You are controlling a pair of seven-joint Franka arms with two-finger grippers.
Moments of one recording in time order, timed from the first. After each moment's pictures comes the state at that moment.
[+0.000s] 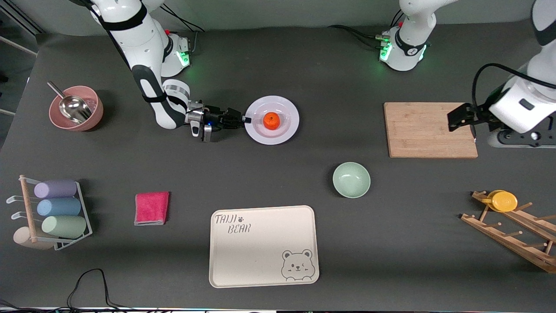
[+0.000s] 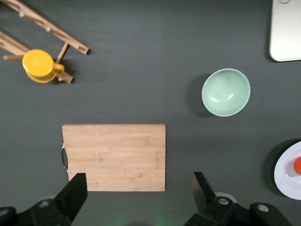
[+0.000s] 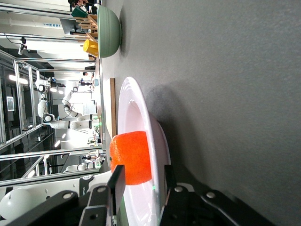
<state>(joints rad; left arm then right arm) 0.43 0.06 -0.57 -1.56 0.03 1.52 -0.13 0.56 0.46 -0.10 -2.58 2.08 1.94 -1.45</state>
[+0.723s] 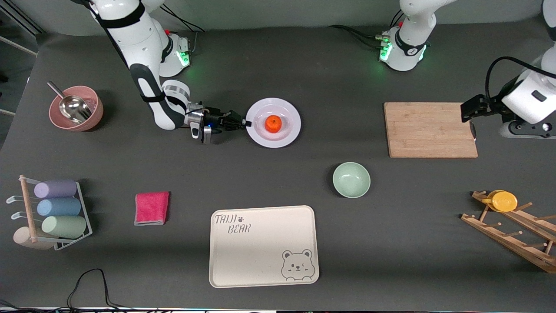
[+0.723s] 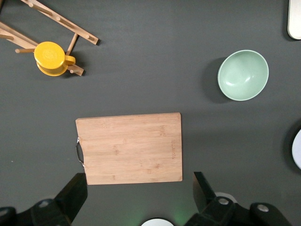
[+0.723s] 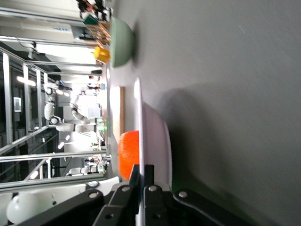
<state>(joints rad) 0.43 -0.01 -0.48 -1.63 0.02 1.52 0.03 0.53 0.41 -0.10 -2.55 2.08 1.93 -1.44</state>
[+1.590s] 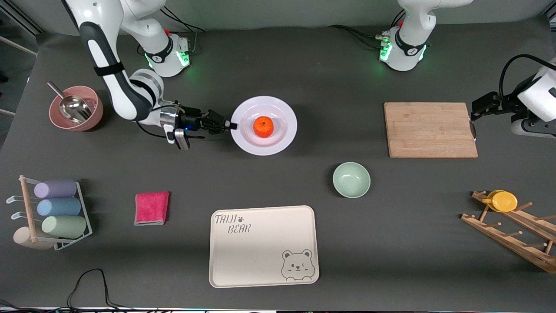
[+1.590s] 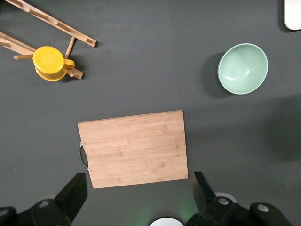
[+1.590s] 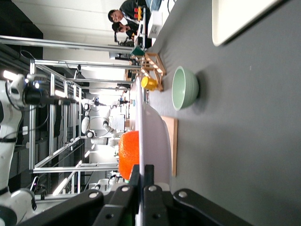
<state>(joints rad) 0.00 -0.01 -0.02 -1.64 0.00 1.53 0.11 0.40 0.18 -0.10 -2.47 1.90 1.95 -1.14</state>
